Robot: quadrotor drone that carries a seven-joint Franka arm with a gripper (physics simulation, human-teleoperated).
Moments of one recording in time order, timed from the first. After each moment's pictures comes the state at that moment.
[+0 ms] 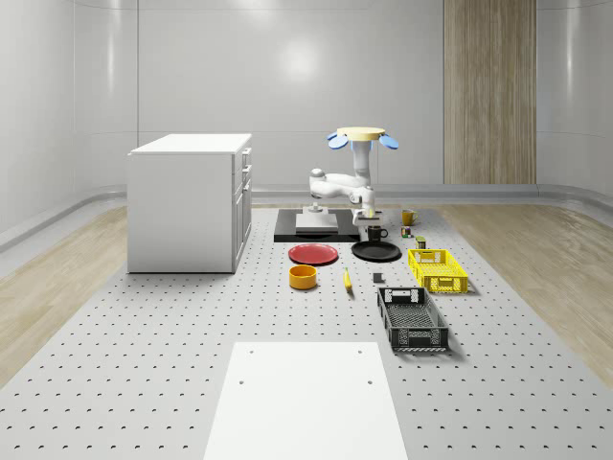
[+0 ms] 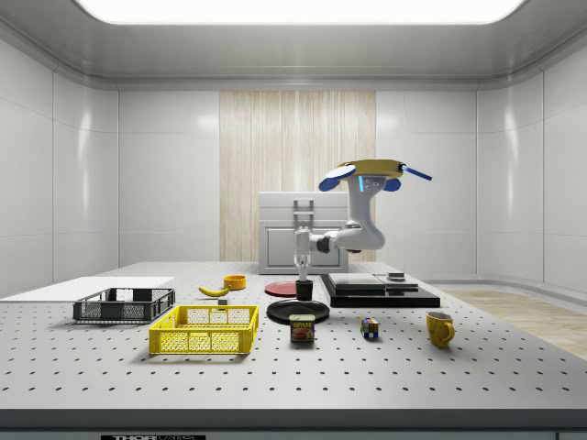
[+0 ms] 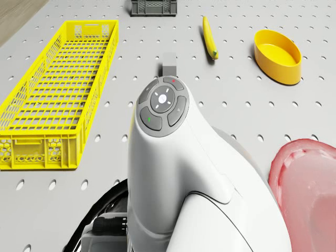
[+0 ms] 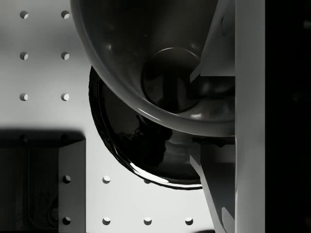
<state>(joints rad) -1.19 -1.57 1.47 -2.88 -1.67 1.59 1.72</state>
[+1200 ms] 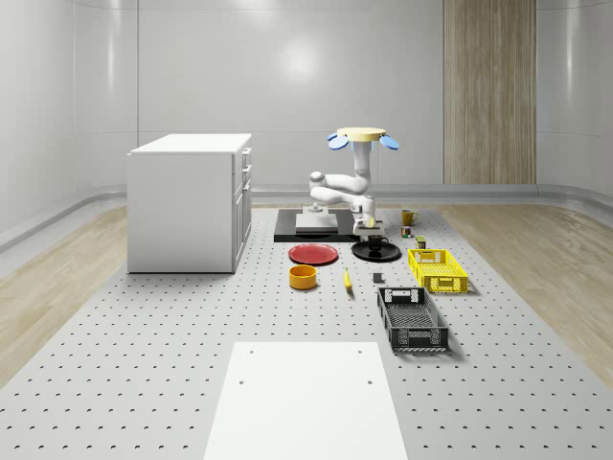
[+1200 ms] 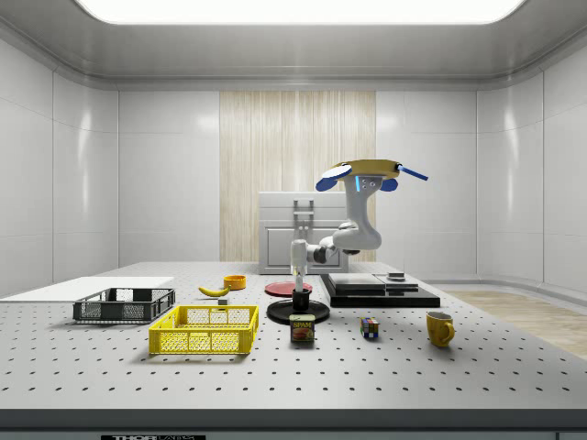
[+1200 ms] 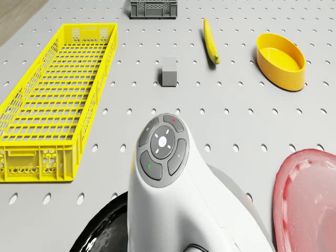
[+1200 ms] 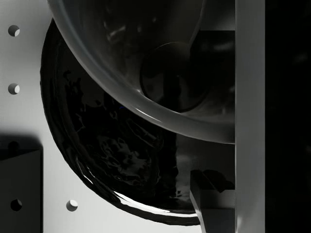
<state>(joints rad) -1.22 -1.57 1.28 -2.85 -1.85 1.66 1.72</state>
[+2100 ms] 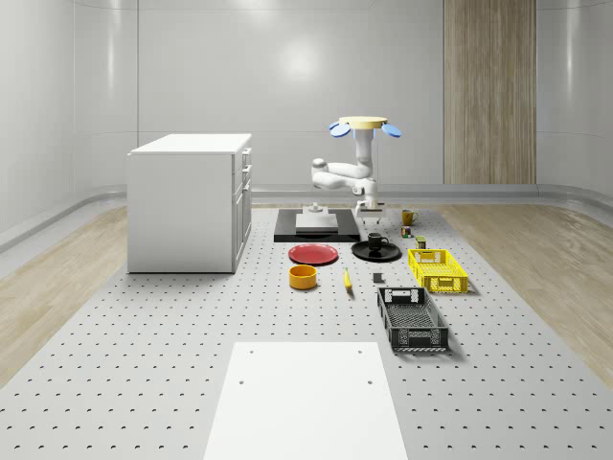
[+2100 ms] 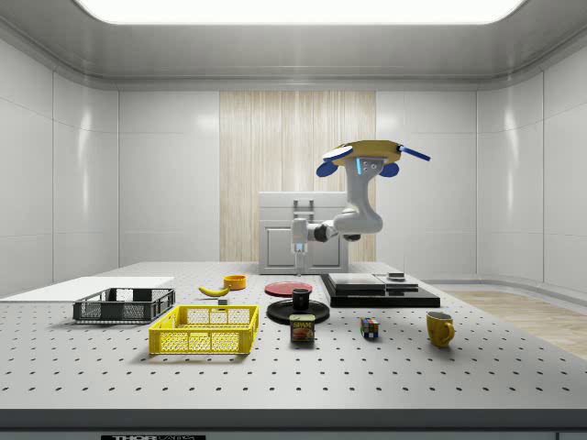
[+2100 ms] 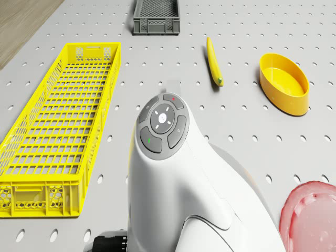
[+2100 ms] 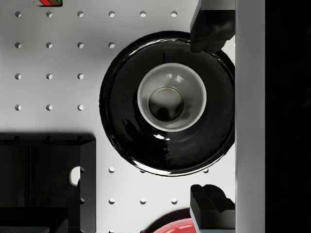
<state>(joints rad) -1.20 -1.57 1.38 -2.87 -1.75 1.62 1.72</state>
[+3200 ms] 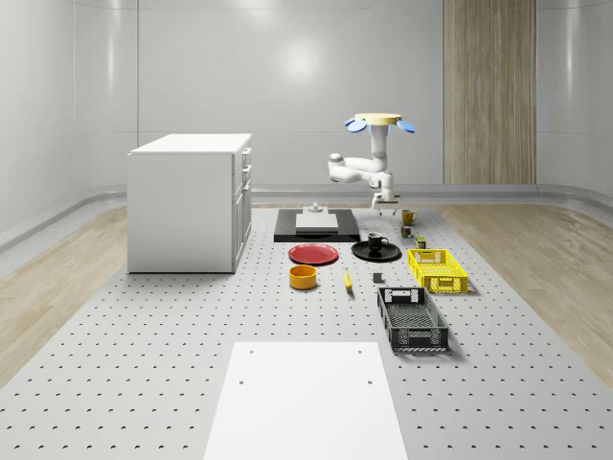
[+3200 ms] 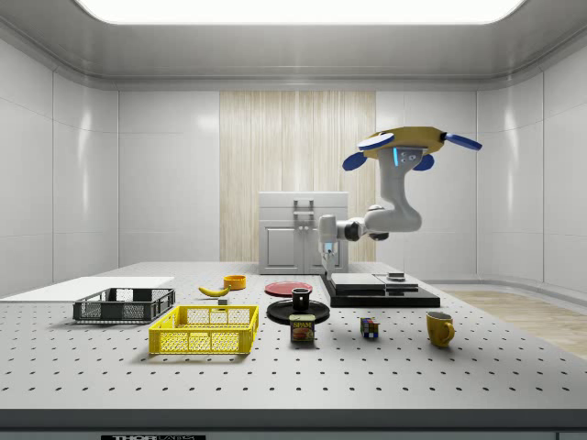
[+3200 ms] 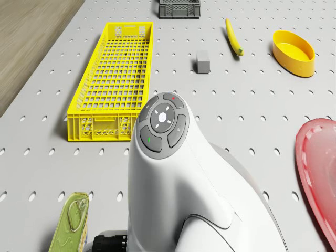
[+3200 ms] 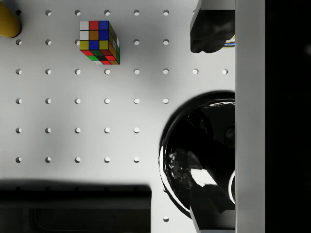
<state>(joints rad) -1.20 -1.57 1.38 -2.87 -1.75 1.62 1.72</state>
